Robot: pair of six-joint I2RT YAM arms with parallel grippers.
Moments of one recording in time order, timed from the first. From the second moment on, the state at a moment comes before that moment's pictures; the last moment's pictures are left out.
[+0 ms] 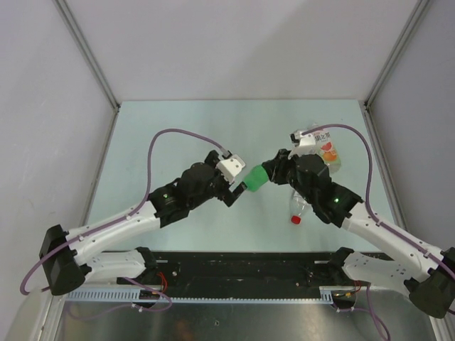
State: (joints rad) left arm -0.96 1.13 0.87 -0.15 -0.16 0.19; right arm 0.78 0.97 0.86 -0.12 0.21 0.50
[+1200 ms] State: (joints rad) left arm -0.65 0.83 0.64 -0.09 -0.31 -0.48; right arm 0.75 1.19 0.80 -0.23 0.64 0.42
